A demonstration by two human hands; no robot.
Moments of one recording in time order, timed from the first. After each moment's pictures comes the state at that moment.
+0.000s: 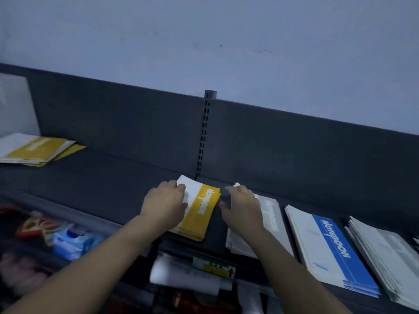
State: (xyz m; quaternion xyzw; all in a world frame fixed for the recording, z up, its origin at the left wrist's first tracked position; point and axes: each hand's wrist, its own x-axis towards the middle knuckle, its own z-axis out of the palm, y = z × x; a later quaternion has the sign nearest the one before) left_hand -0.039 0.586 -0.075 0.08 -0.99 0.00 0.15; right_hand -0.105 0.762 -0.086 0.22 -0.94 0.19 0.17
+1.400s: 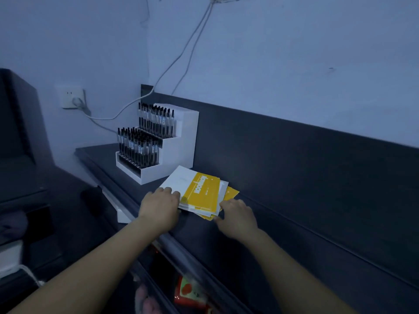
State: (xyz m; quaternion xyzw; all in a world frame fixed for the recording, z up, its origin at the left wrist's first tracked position) left_hand 0.012 0.065 -0.088 0.32 -0.94 0.10 0.10; right_hand -0.129 0.200 -0.096 0.46 -0.88 0.08 0.03
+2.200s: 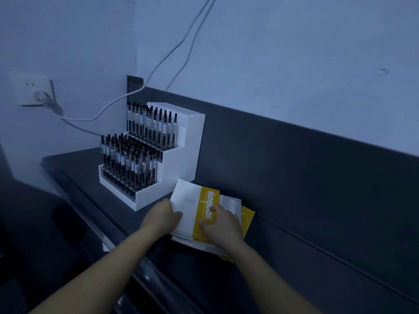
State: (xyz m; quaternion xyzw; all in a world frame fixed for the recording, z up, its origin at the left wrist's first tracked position) left_hand -0.060 -0.070 -0.117 0.39 -0.86 -0.31 0.12; right_hand -0.148 0.071 -0.112 0.32 -0.90 0.26 -0.09
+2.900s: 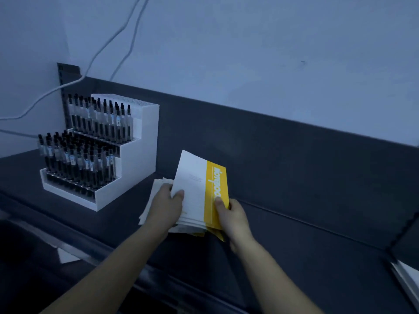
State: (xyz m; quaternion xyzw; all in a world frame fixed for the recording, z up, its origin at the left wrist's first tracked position) left_hand -0.055 0.019 -0.077 0.25 -0.72 -0.61 0.24; right_hand -0.121 0.153 -0.097 0.08 -0.81 0.58 -0.05
